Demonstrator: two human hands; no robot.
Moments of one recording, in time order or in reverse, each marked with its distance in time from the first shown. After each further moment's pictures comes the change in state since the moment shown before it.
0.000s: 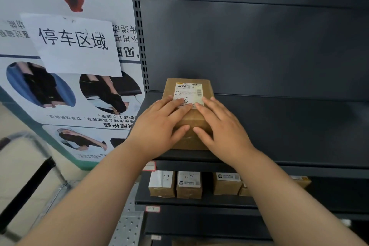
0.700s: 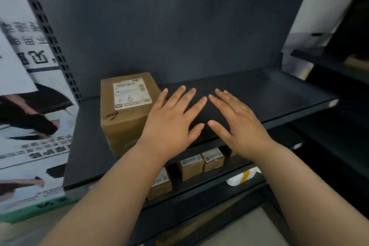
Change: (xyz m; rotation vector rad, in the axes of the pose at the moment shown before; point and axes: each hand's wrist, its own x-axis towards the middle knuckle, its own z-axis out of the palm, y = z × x) left_hand 0.049 0.096 0.012 -0.032 0.015 0.370; right_hand -0.094 0.046 -0.059 -0.142 0.046 0.360
